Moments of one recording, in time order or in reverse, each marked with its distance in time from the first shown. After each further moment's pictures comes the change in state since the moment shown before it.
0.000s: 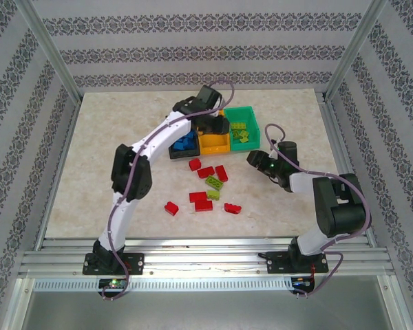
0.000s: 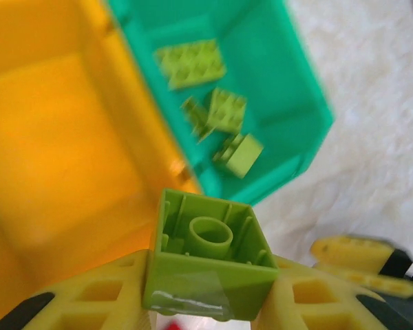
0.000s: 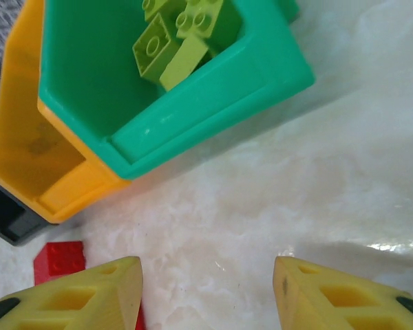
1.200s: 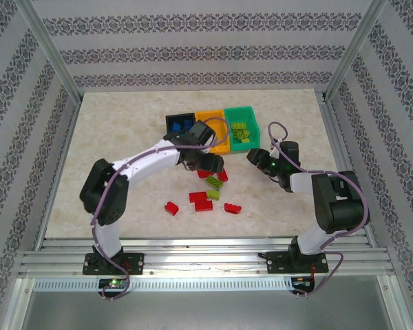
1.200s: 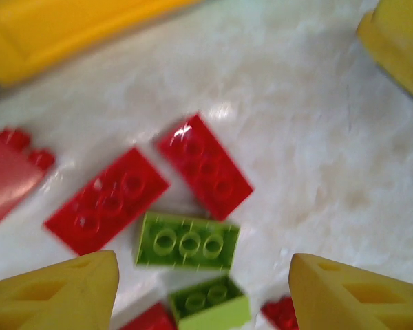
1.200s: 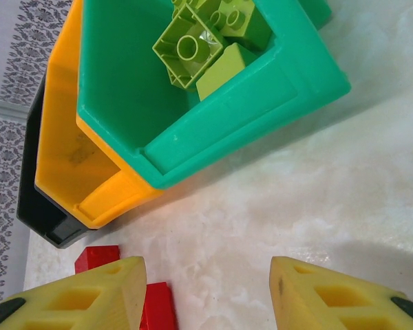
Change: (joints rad) left arm -0.110 -0.467 -0.808 0.153 -0.024 -0.011; right arm -0.012 0.031 -0.007 0.095 -0.076 0.065
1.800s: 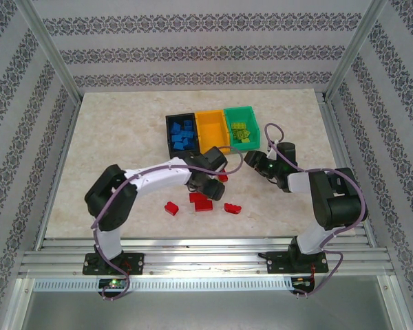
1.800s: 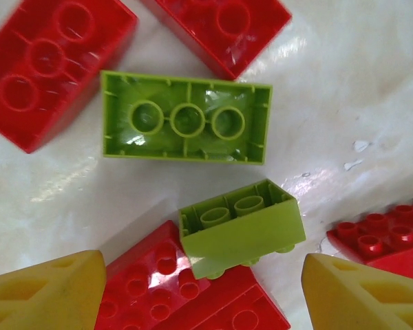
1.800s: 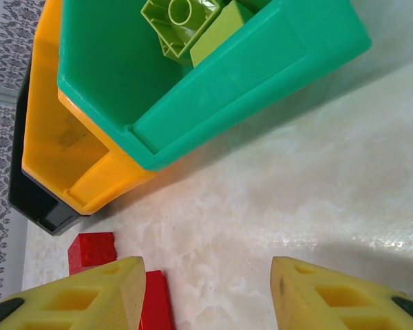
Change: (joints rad) left arm -0.174 0.039 -0.079 -0.087 -0.169 0.087; right arm 0.020 0.036 0.000 0.007 -0.015 0.000
